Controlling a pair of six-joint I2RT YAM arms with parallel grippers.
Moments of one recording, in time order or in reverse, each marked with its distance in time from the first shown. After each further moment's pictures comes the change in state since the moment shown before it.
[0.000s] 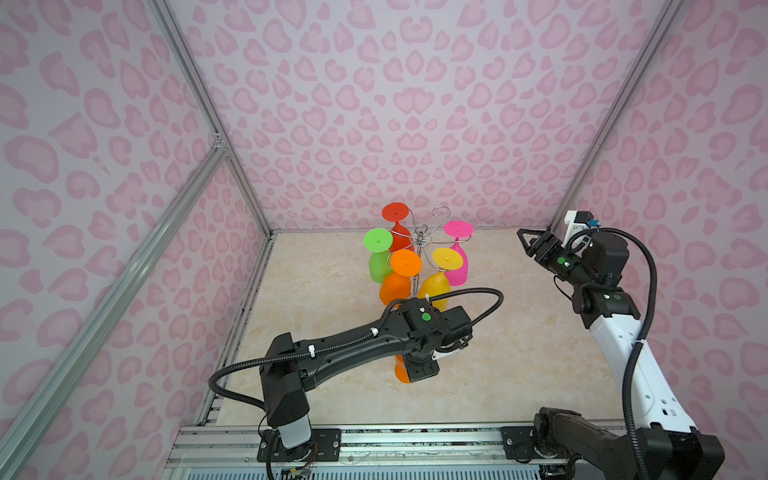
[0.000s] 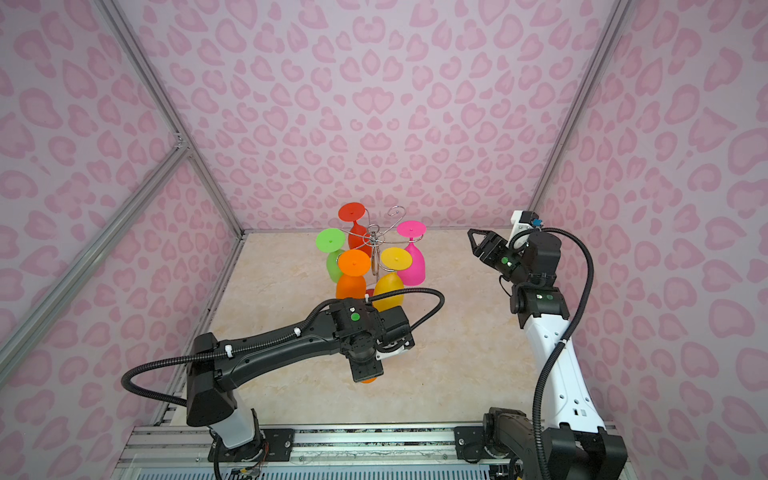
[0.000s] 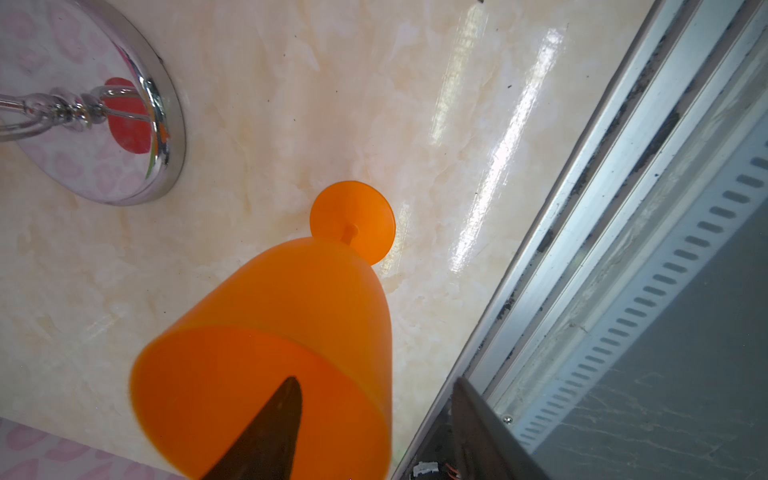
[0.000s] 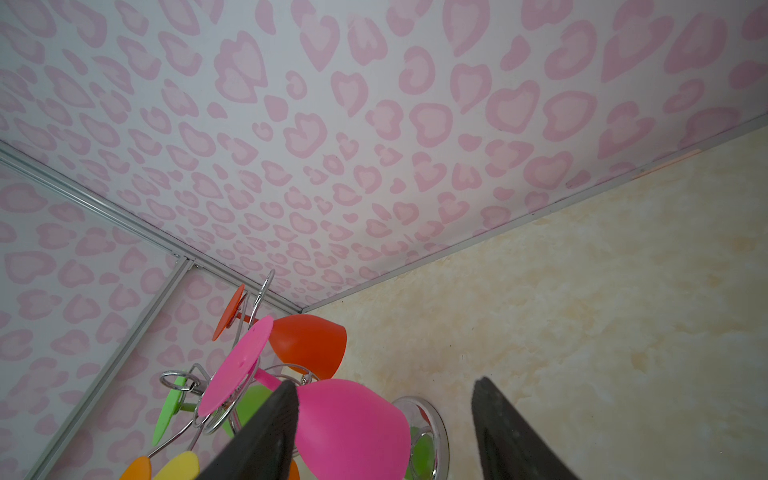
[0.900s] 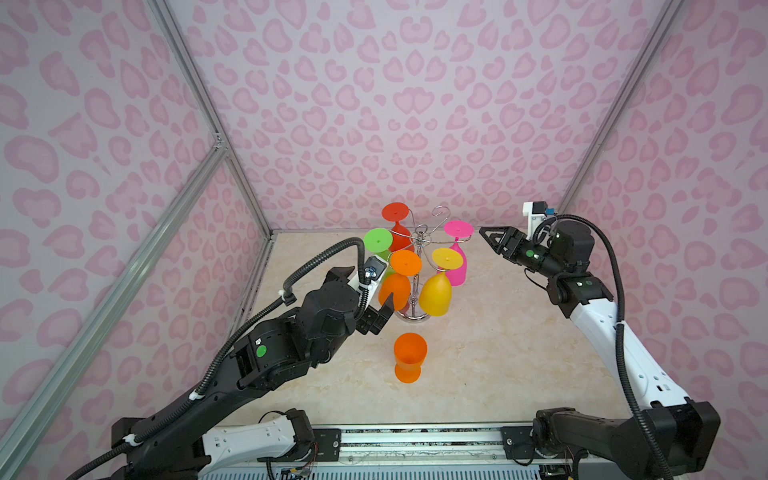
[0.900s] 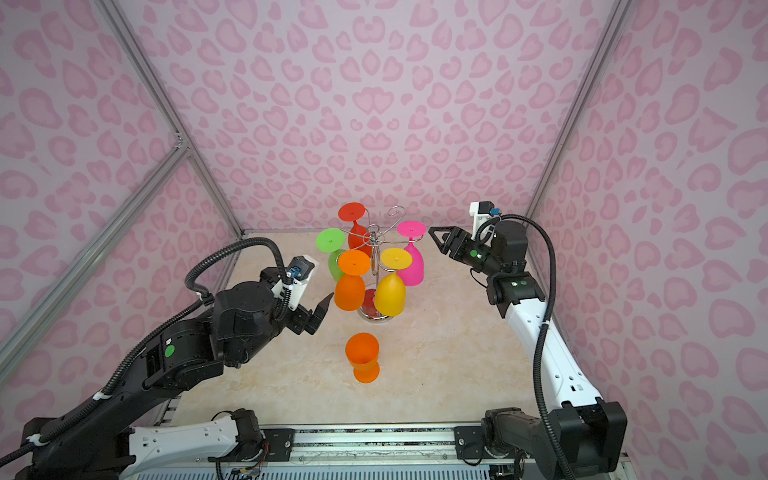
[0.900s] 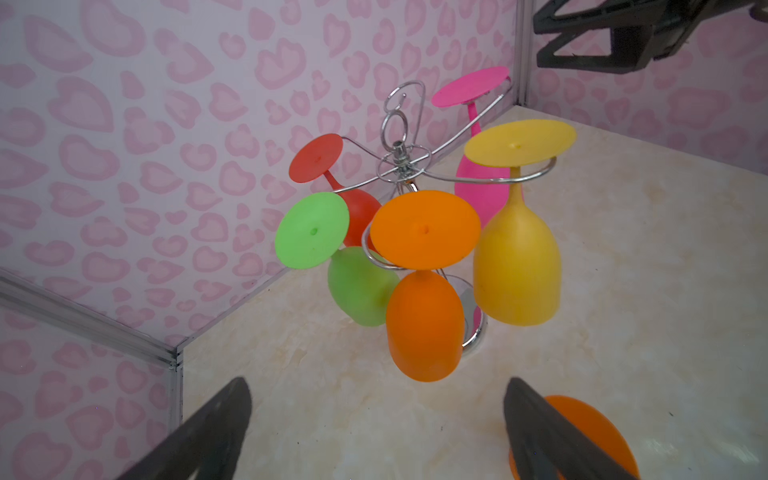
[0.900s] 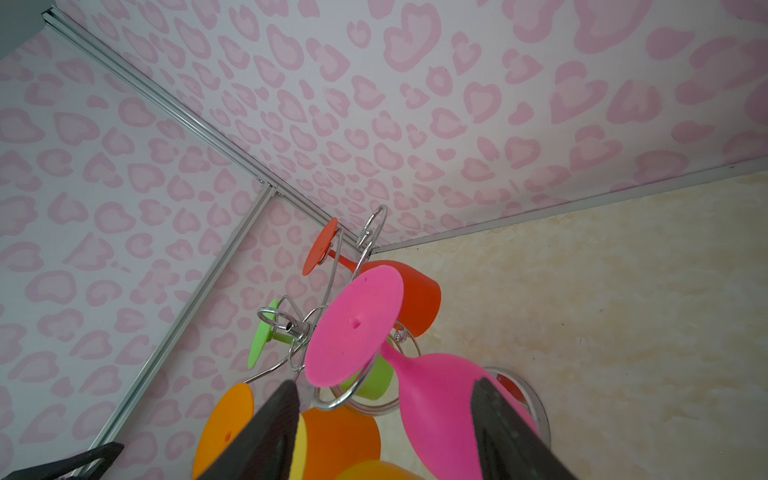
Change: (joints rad) left arm 0.165 -0.746 -0.320 0.670 -0.470 -0.038; right arm 0.235 0.118 0.086 0.073 -0.085 0.052
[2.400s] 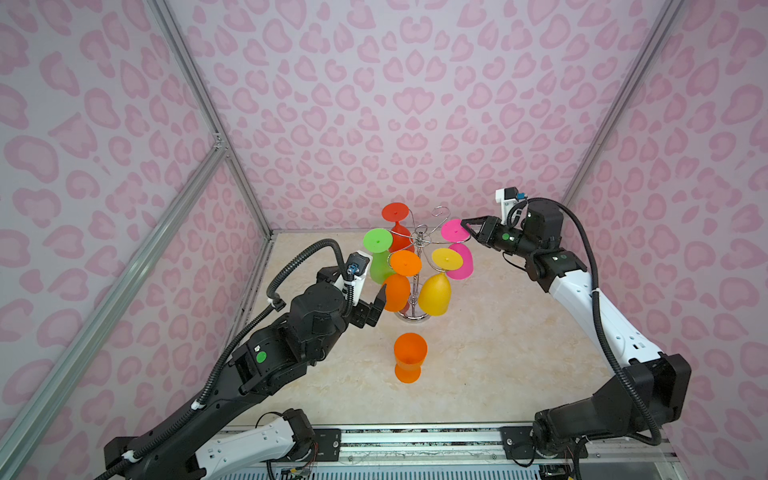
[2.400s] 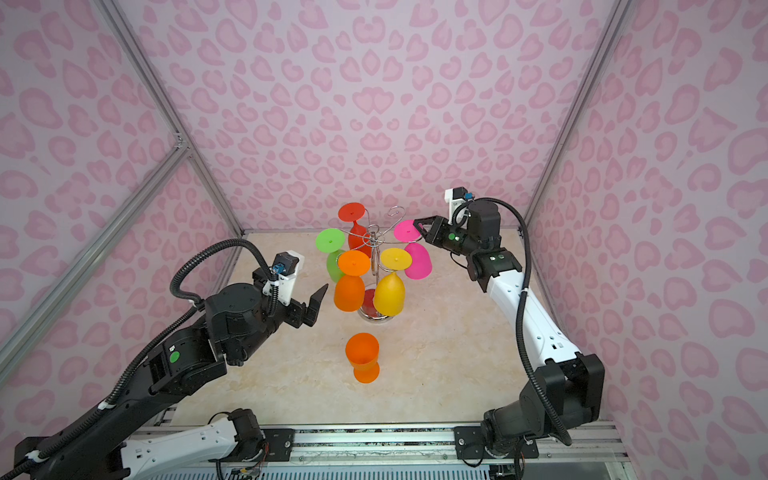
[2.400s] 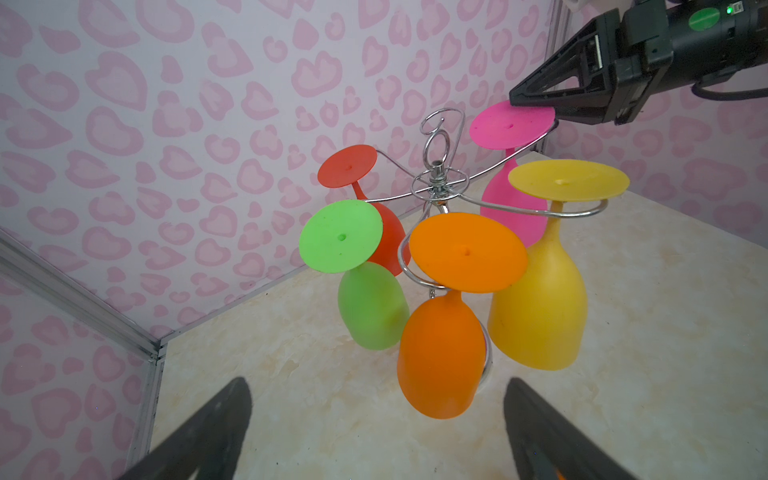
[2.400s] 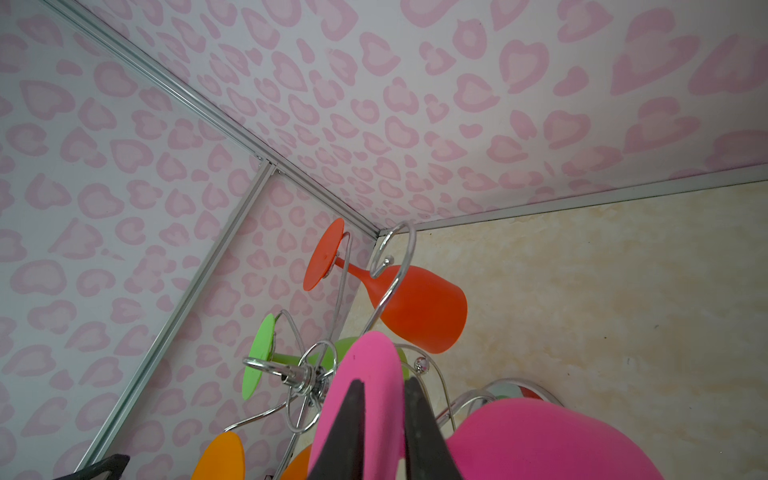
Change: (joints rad) left arm 0.083 -0.060 -0.112 0.129 0.065 -0.032; right arm 0.100 0.203 0.209 -0.078 0.024 -0.015
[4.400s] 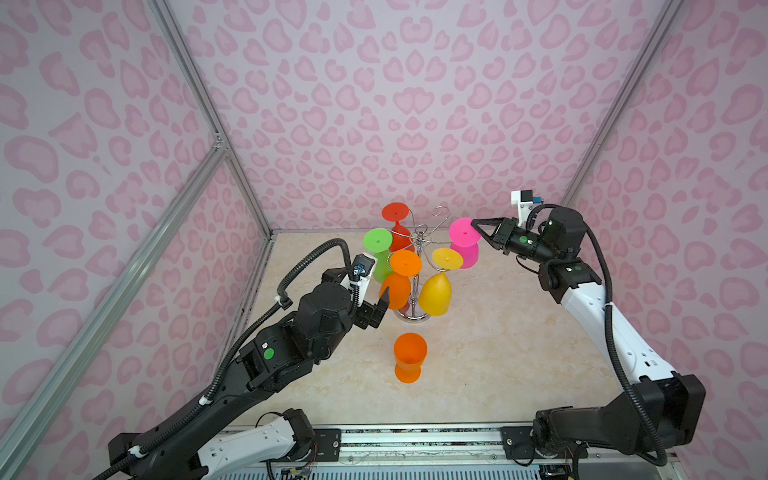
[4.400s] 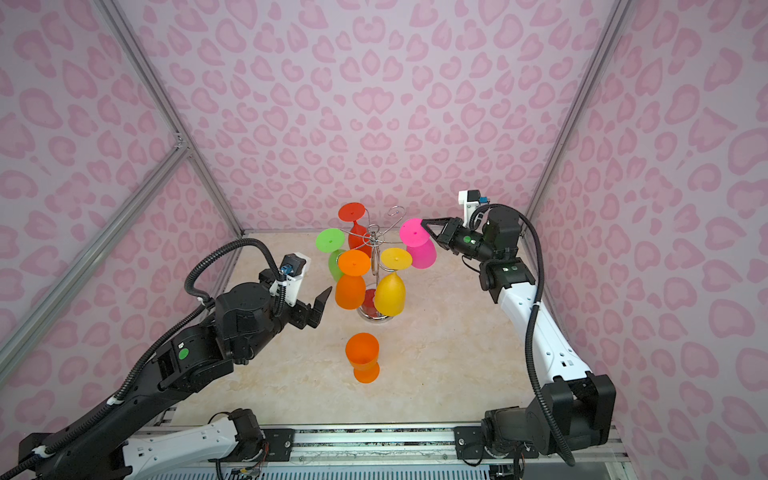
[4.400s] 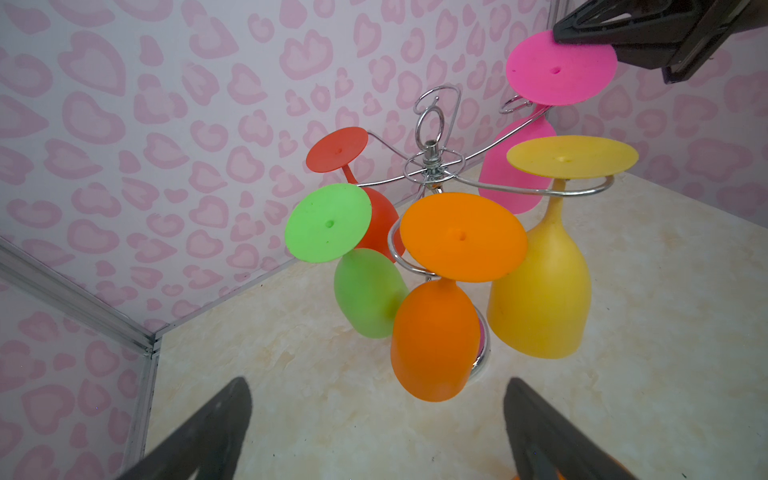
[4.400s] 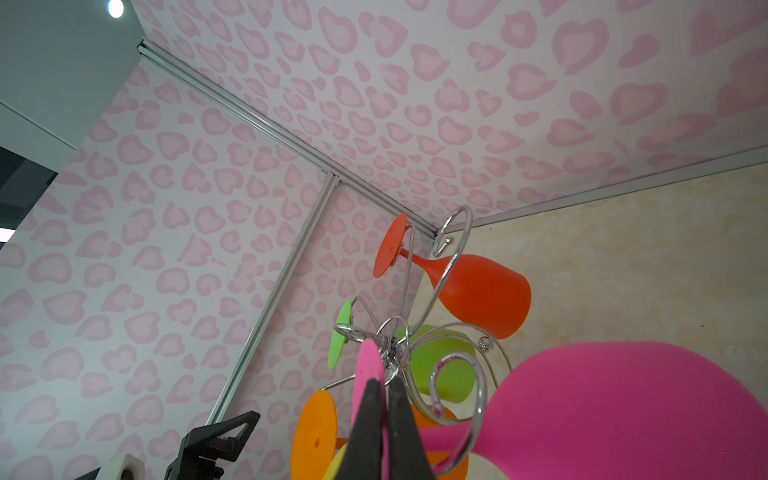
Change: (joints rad) left arm 0.004 0.022 -0.013 -0.006 0.011 -0.008; right arm -0.080 -0.102 -0.118 0.174 -0.183 0.230
